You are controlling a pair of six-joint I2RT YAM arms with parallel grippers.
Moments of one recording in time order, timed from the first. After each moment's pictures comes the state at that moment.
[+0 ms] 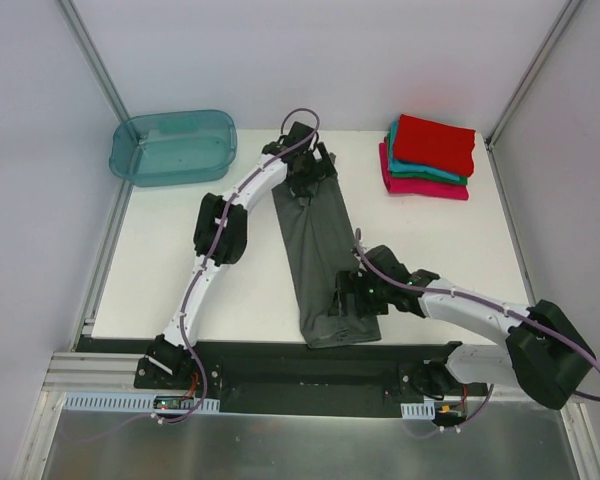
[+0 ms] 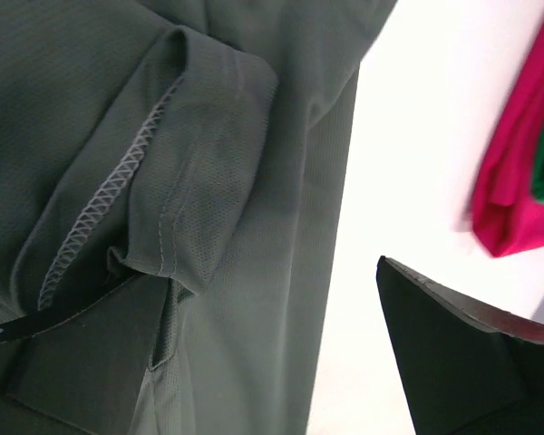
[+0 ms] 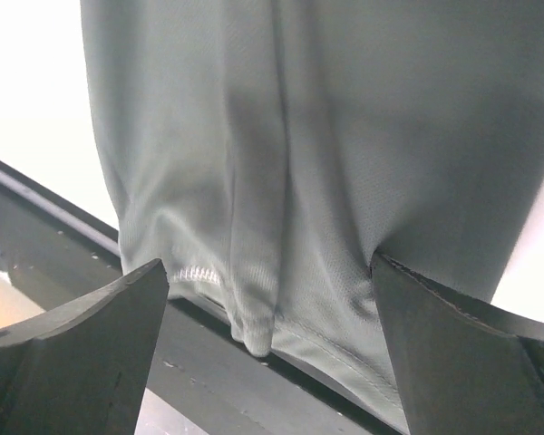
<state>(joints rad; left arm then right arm) -0.48 2.56 2.34 -0.73 0.15 -0.89 0.75 1.20 0.53 -0.34 -0.22 0.65</state>
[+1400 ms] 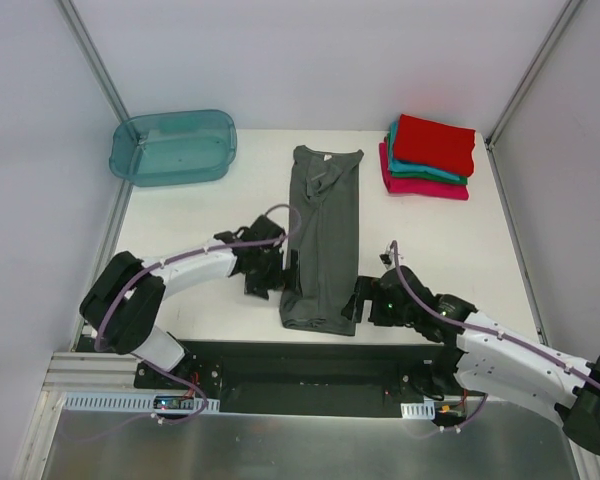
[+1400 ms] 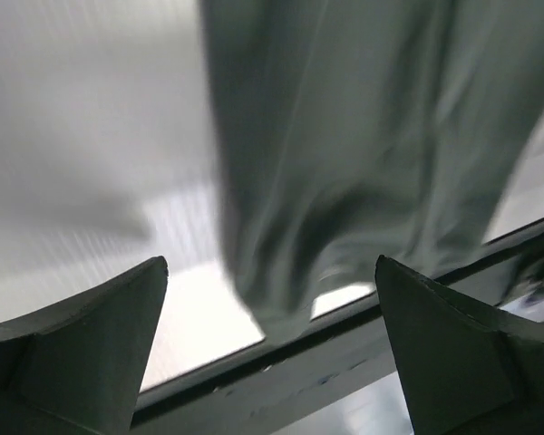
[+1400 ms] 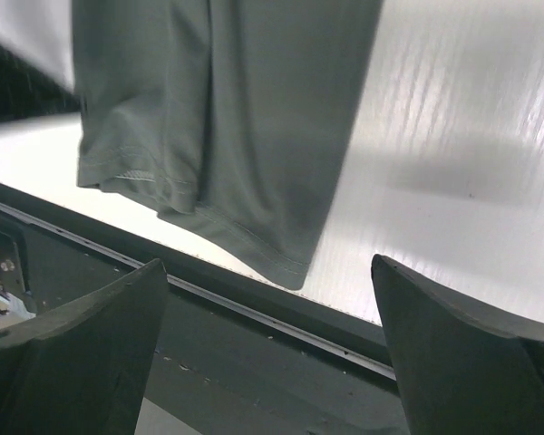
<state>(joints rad) -0.64 1.55 0.93 -0.49 0.27 -0.69 0.90 0.78 0.46 -0.50 0.07 0.86</state>
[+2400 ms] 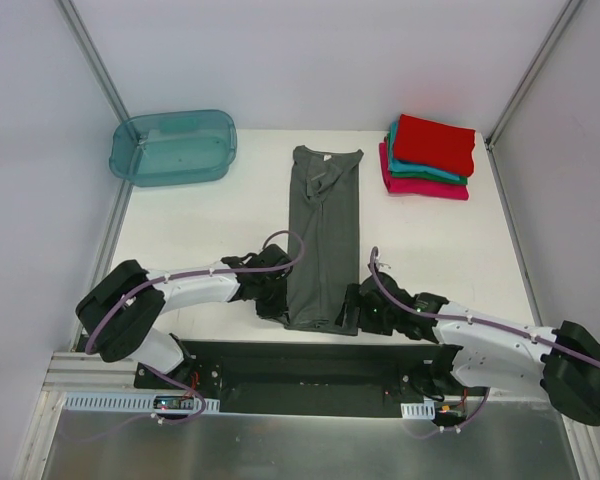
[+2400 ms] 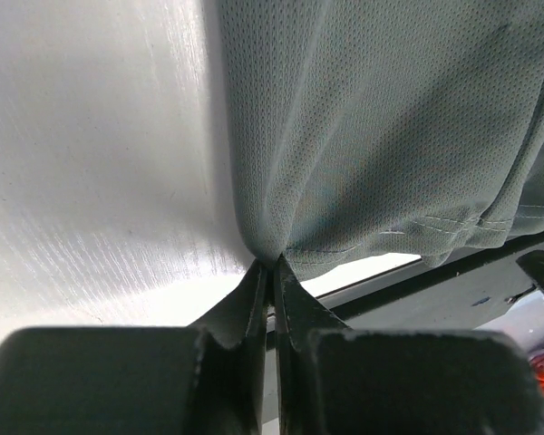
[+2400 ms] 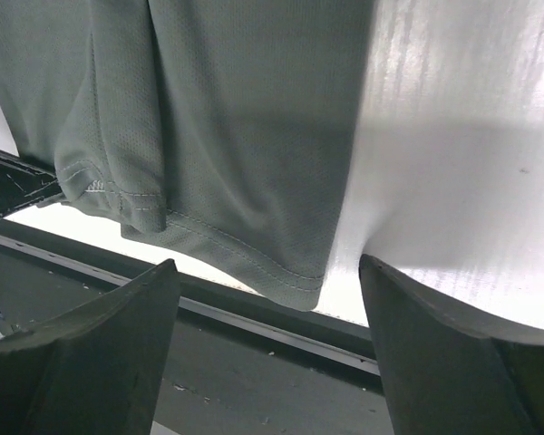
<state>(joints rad) -0.85 1.48 0.70 -0.42 0.20 -0.92 0.98 1.01 0.43 -0.40 0.09 1.02</state>
